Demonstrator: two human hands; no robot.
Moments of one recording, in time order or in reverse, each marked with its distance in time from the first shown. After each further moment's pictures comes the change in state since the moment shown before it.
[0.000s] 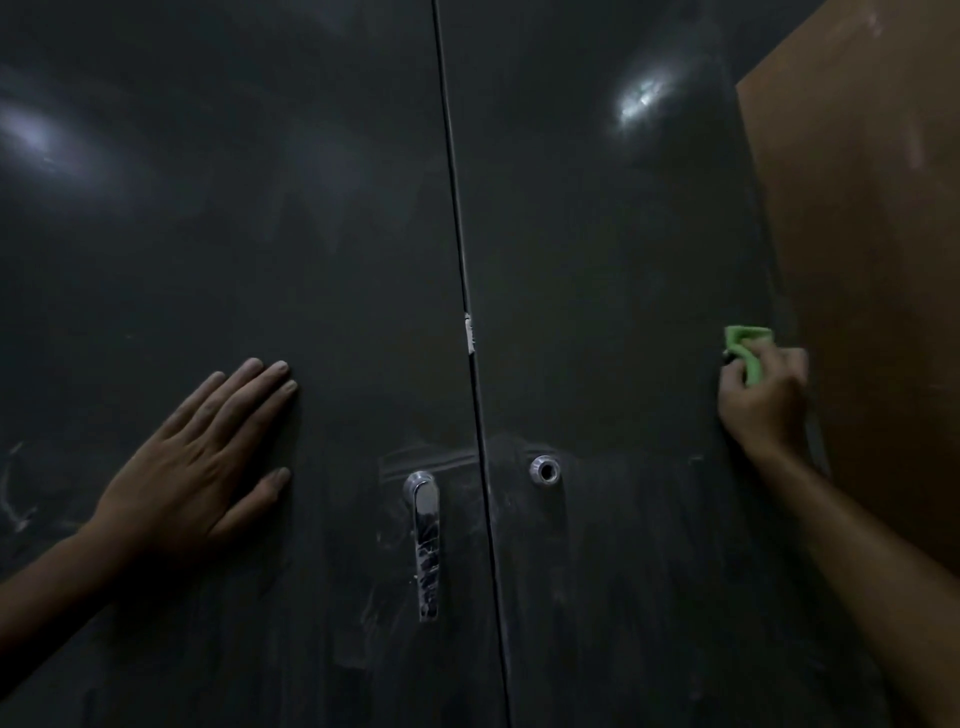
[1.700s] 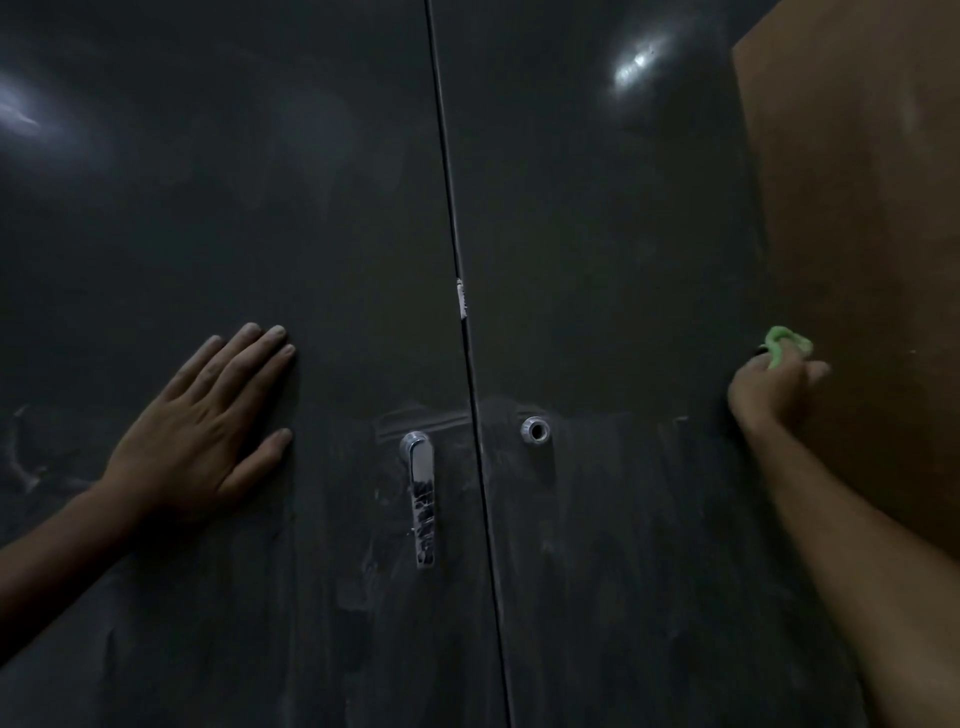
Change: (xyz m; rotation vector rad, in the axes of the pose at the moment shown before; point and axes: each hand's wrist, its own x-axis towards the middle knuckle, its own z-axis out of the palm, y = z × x) left_hand -0.001 0.006 -0.002 -0.004 -0.003 -0.025; right_hand -0.010 0.018 -0.010 0.019 0.078 0.532
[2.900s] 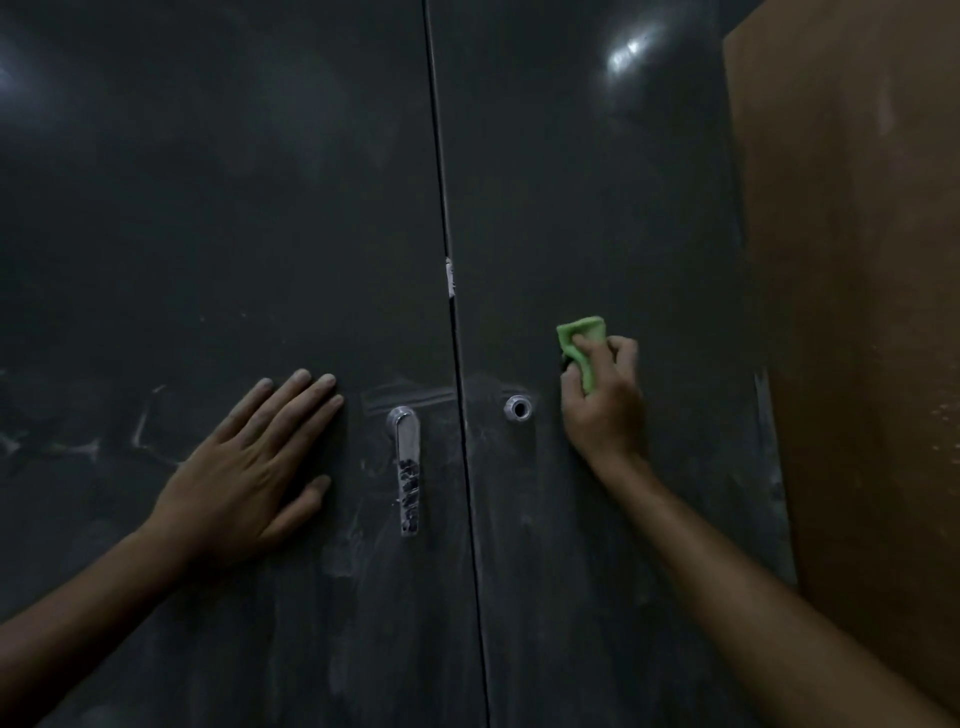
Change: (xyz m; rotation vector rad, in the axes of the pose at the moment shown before) left_hand -0.029 0.072 0.013 -0.078 -0.020 0.096; right_hand -0.169 -0.059 -0.005 0.108 -0.301 -0.740
